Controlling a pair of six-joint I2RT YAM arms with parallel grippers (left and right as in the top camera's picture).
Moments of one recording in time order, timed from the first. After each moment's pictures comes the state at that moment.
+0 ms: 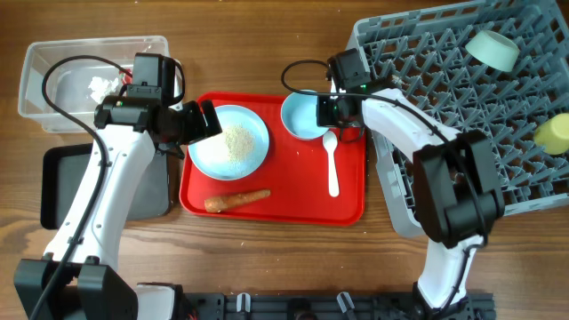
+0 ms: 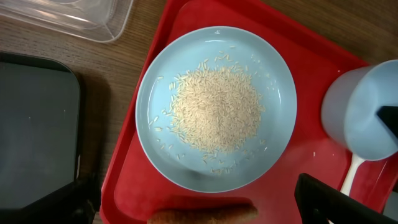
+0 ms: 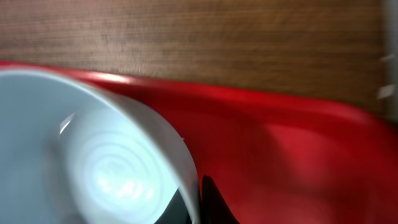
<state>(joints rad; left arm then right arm) -0.09 1.51 1.25 -0.95 0.09 -0.42 0.36 2.04 1.40 -0.54 -0.08 0.36</state>
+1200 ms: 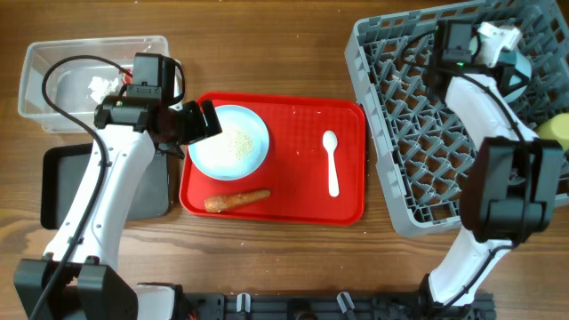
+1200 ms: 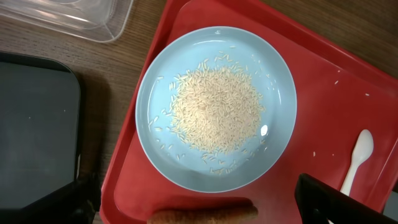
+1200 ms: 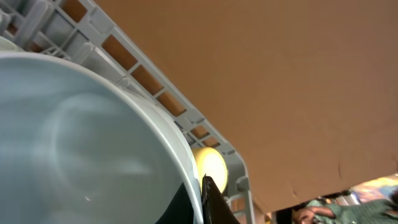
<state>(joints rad) -0.09 1.51 1.25 -0.95 0.09 -0.42 -0.03 2.02 1.44 -0.40 1.37 0.08</state>
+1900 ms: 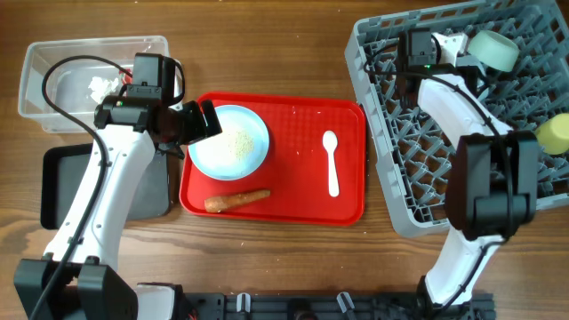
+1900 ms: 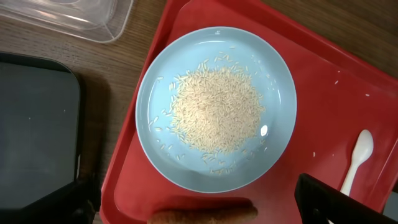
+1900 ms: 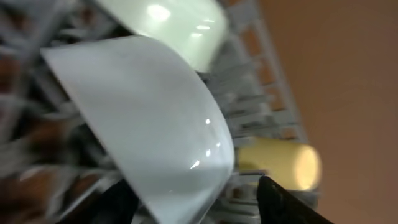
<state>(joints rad) -0.09 1.51 1.25 -0.95 0.09 -0.42 0.09 2.02 1.44 -0.55 1.02 0.05</state>
